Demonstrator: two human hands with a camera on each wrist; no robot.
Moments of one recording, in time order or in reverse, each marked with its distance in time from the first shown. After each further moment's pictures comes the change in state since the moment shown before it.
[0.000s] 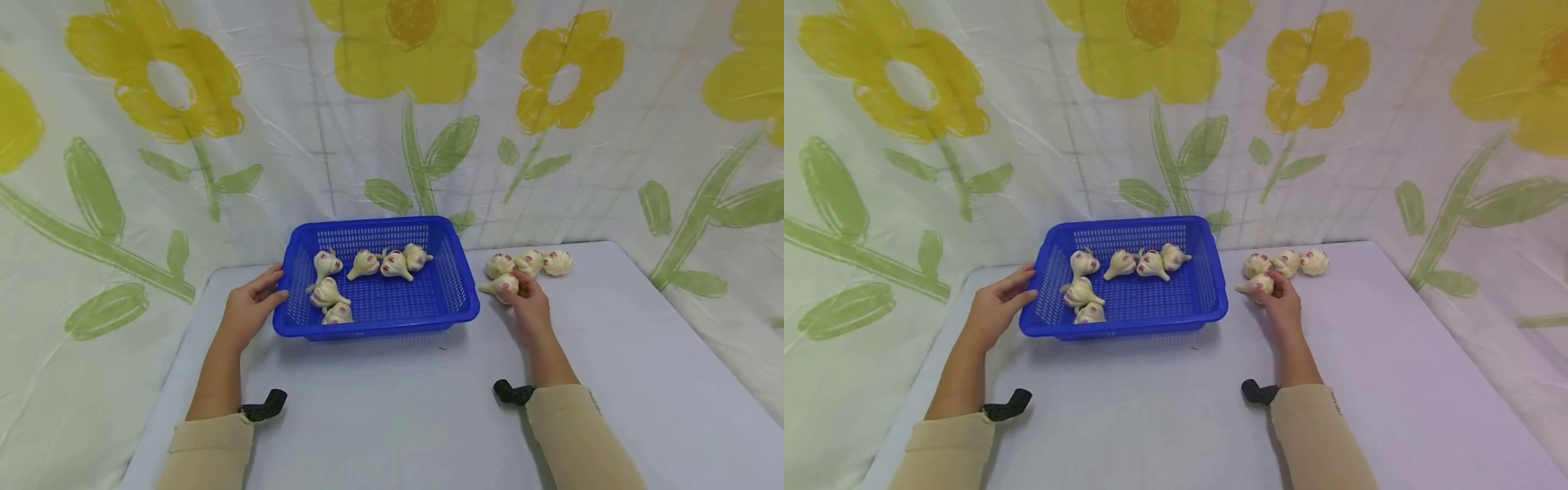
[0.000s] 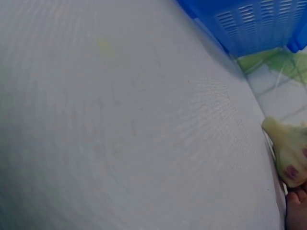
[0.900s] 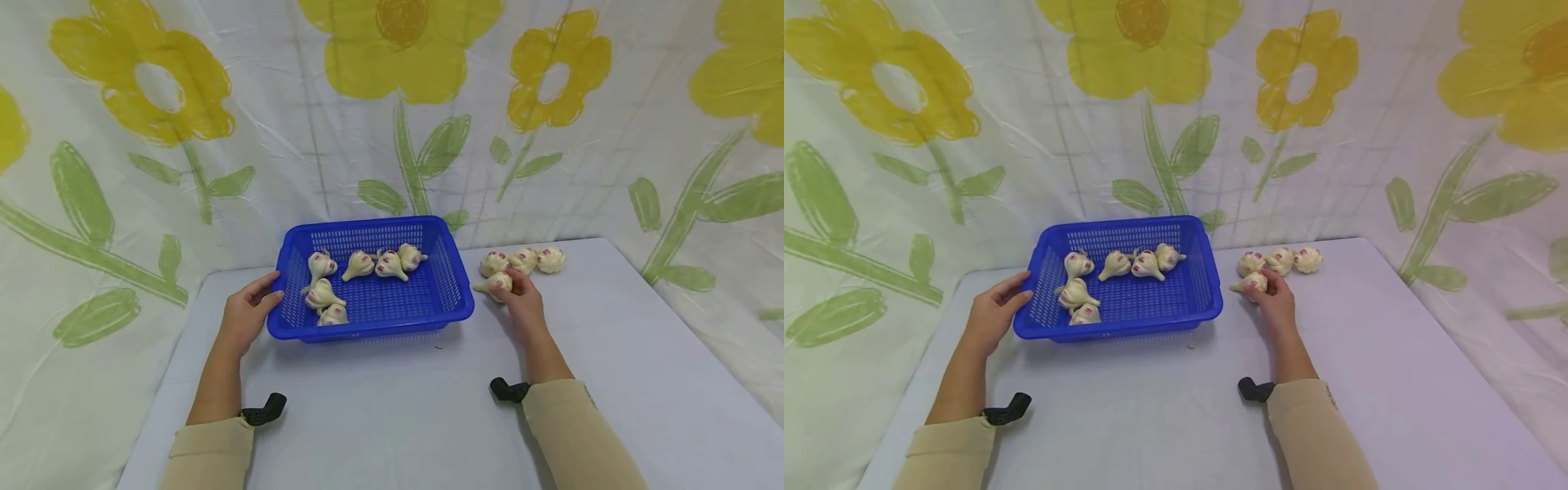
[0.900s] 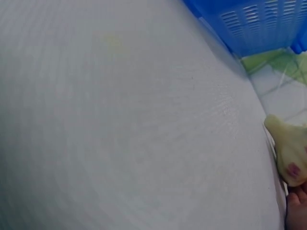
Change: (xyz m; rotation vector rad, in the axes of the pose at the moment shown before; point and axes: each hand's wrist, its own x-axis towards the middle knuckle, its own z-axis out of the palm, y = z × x) left_hand -0.001 -0.009 0.010 -0.046 0.040 -0.063; right_hand 0.001 0.003 -0.002 -0.018 -0.016 -0.022
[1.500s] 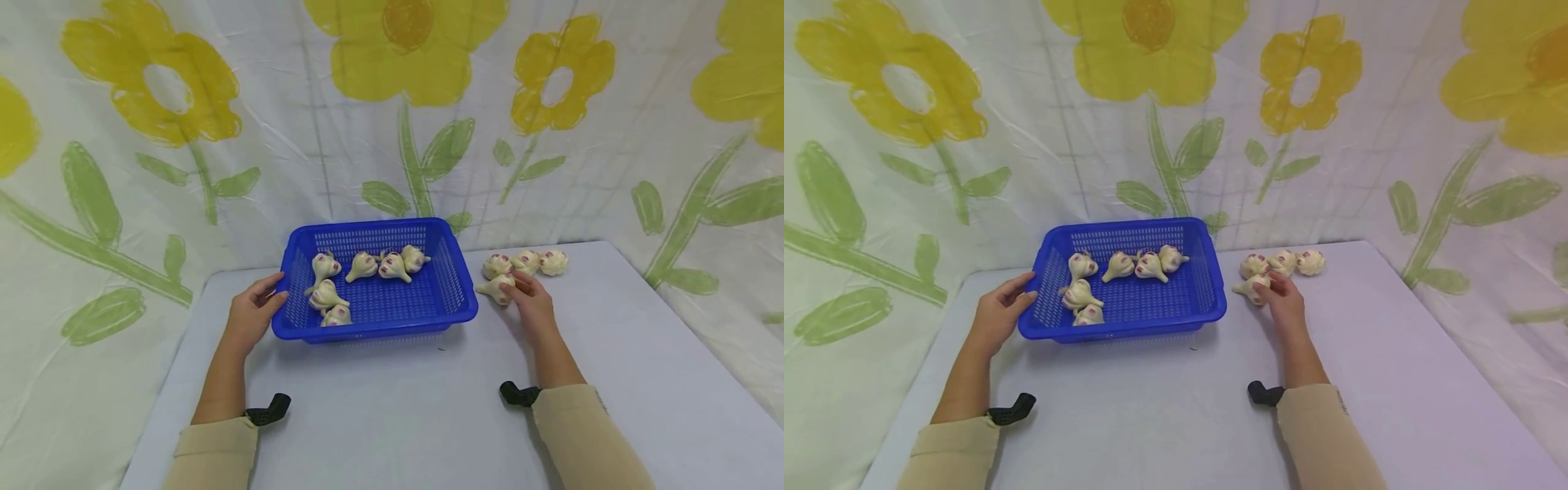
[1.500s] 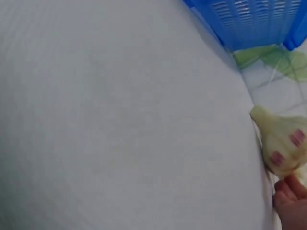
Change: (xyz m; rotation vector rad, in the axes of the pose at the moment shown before) left_hand -0.003 0.003 -0.001 0.014 -0.016 0.021; right_hand -0.008 -0.010 -0.011 -0.018 -0.029 0.061
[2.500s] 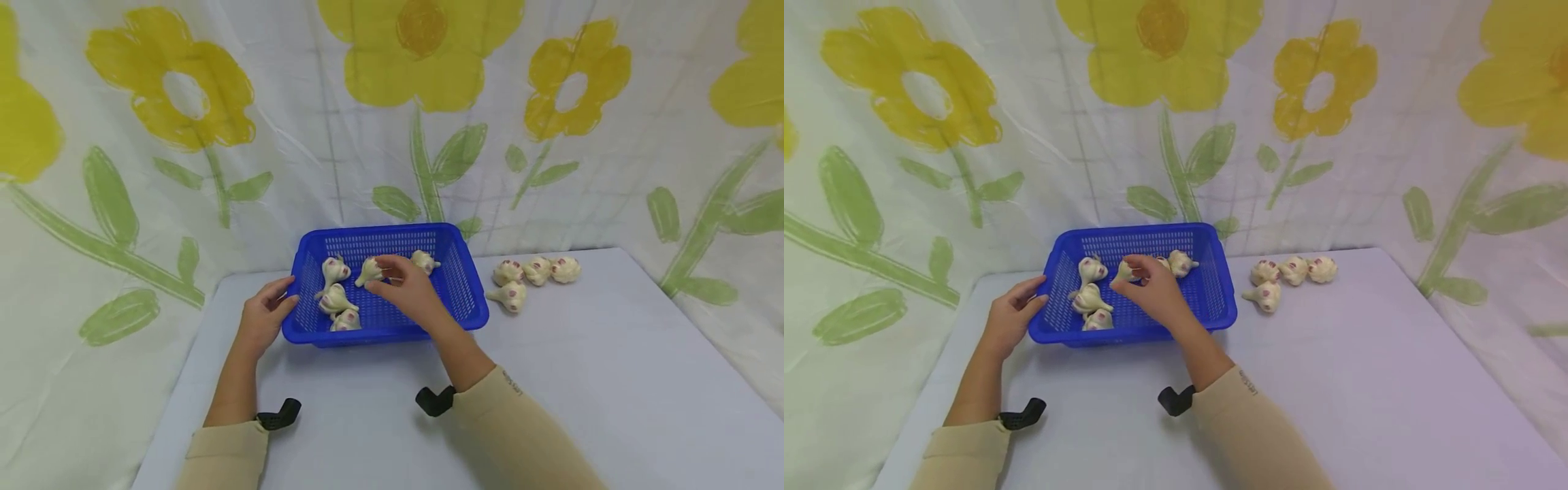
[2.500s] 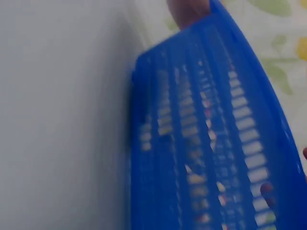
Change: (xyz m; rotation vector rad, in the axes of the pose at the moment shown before) left_hand 0.004 -0.004 0.002 -0.046 0.014 0.057; right_hand -0.085 -0.103 0.187 -0.157 -0.492 -0.508
